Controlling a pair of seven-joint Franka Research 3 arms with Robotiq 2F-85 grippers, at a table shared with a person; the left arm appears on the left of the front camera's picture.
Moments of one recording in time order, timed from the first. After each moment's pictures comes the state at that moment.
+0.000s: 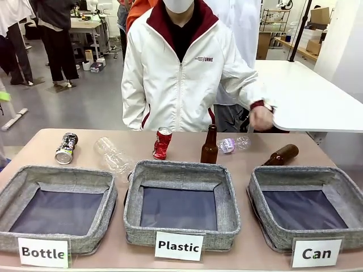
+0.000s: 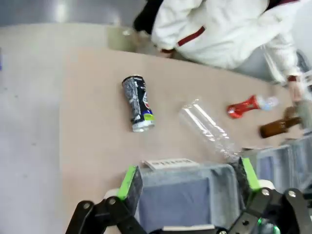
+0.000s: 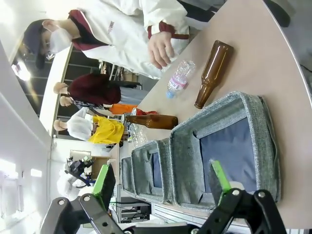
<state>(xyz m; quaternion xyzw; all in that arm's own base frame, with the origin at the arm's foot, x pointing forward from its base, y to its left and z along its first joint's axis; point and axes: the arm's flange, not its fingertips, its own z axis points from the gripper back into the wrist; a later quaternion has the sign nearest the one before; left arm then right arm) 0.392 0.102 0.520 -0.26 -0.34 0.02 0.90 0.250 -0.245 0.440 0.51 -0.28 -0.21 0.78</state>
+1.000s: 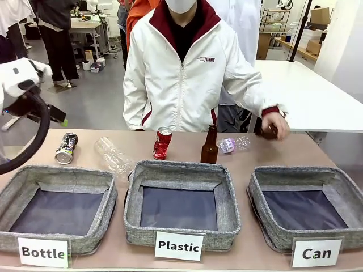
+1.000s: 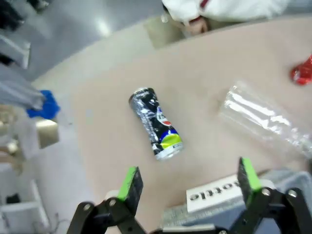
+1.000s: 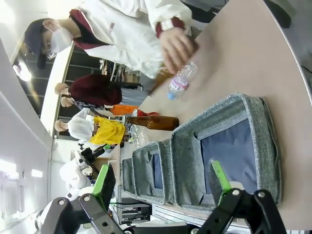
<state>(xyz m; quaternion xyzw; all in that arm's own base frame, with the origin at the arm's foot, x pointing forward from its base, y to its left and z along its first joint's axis) 0.467 -0.018 0.455 -0.03 -0.31 -0.16 0.94 0.251 -0.245 0.440 0.51 -0.29 -0.21 0.78</state>
